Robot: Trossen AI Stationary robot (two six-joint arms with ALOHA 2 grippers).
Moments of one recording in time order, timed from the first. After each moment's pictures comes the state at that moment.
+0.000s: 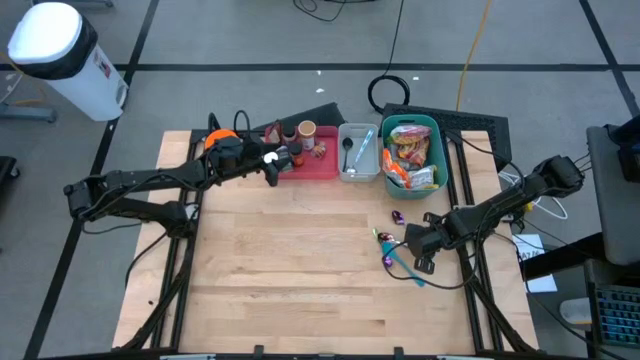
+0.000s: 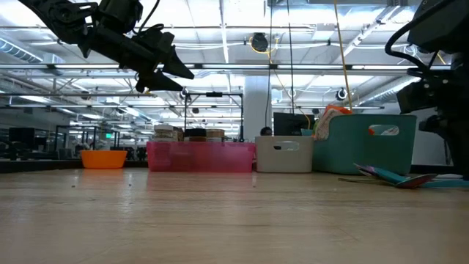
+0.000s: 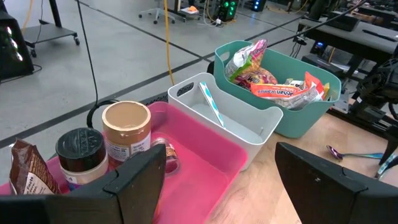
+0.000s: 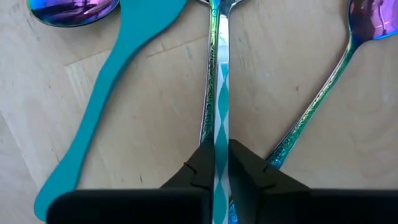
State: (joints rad) left arm 0.46 1.13 0.58 0.29 -0.05 -0.21; right arm 0.39 1.15 0.46 -0.68 0.08 0.70
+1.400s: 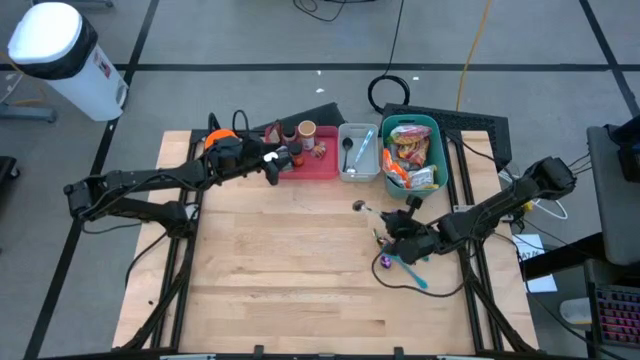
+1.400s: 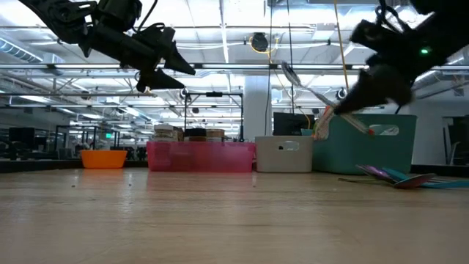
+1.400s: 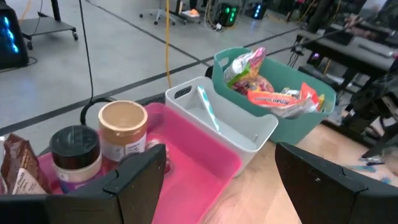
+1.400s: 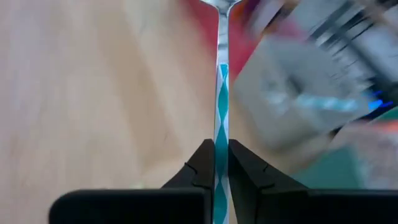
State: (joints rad) left arm 0.45 1.13 0.58 0.30 -0.05 -0.27; right arm 0.42 1.25 0.58 -0.36 0.85 0.43
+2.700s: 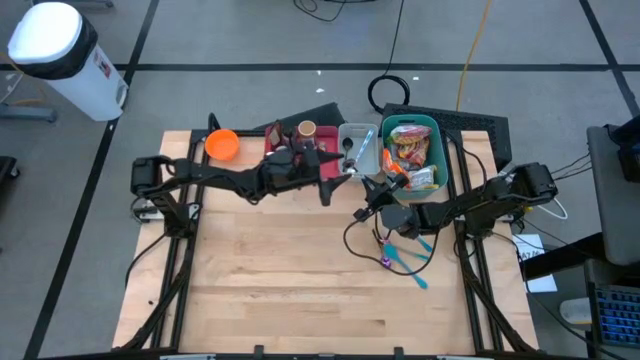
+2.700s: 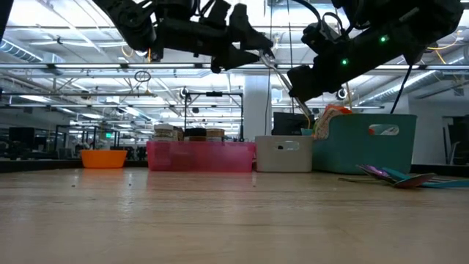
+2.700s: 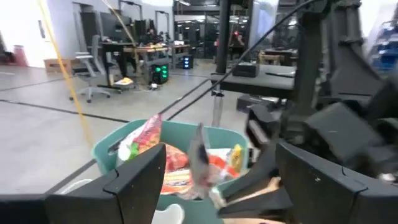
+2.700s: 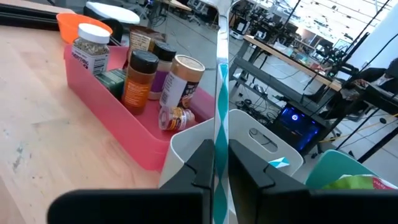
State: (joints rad) left arm 0.18 1.69 0.97 0.76 -0.07 -0.02; right arm 0.14 1.47 0.58 0.53 1.10 -0.04
